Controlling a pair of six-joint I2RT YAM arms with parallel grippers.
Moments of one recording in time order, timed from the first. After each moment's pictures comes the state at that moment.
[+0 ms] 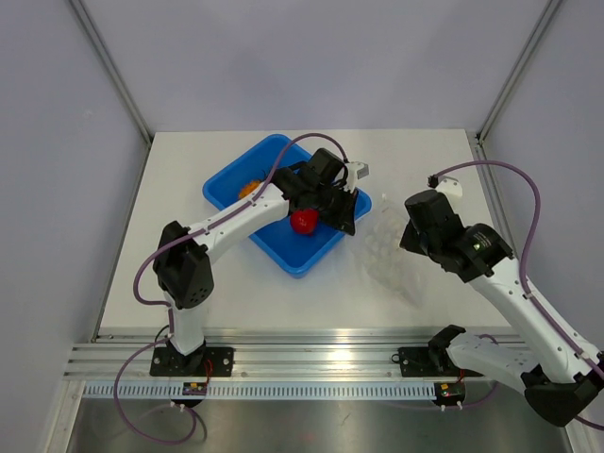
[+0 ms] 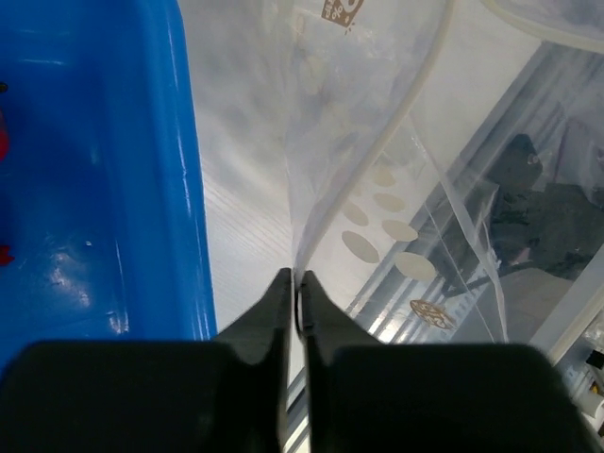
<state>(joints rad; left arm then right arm) -0.80 1.88 1.73 -0.72 0.40 -0.31 0.61 0.99 1.18 -1.02 0.44 0.73</state>
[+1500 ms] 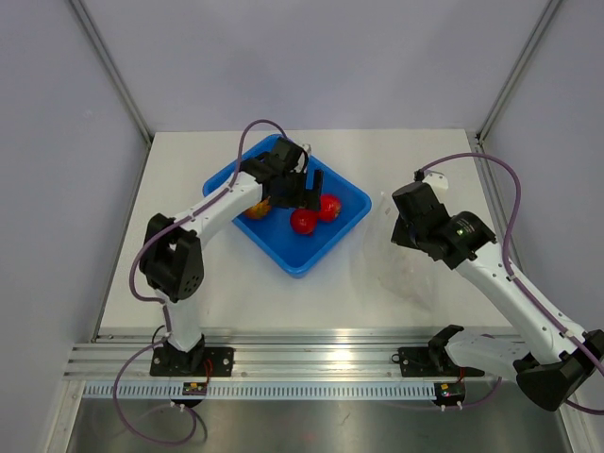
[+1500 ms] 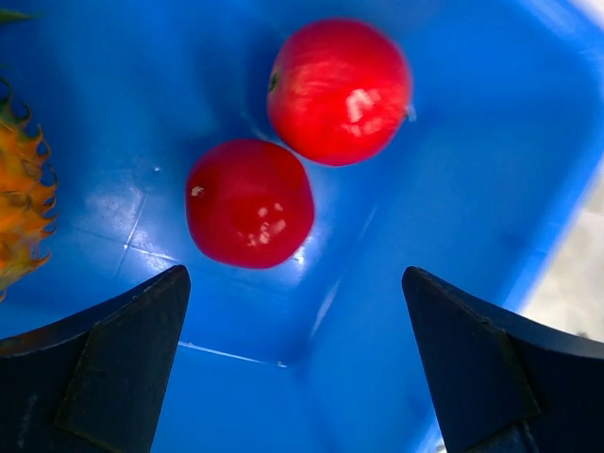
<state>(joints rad) -0.57 1.85 1.62 -0.70 0.10 -0.38 0.61 1.10 1.21 -1.00 0.42 0.70</state>
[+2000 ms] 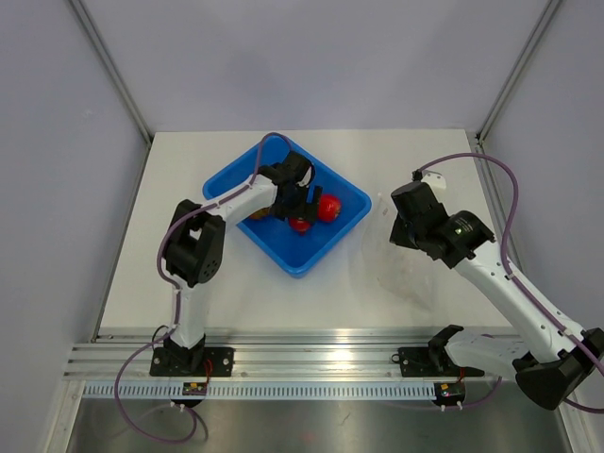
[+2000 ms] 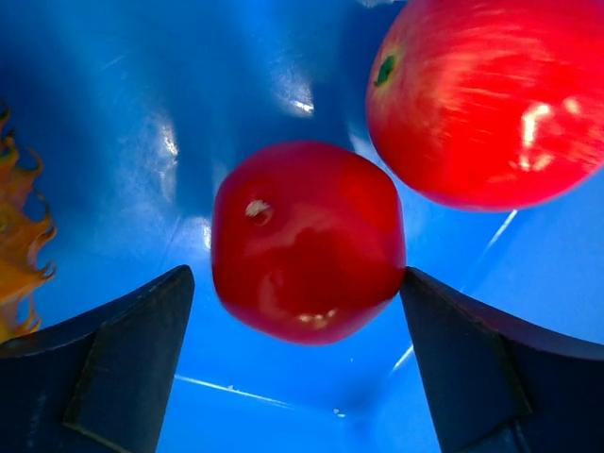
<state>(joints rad) -0.58 2.04 1.63 -0.70 0.01 -0.33 0.61 1.11 1.21 -0.99 0.40 0.70</state>
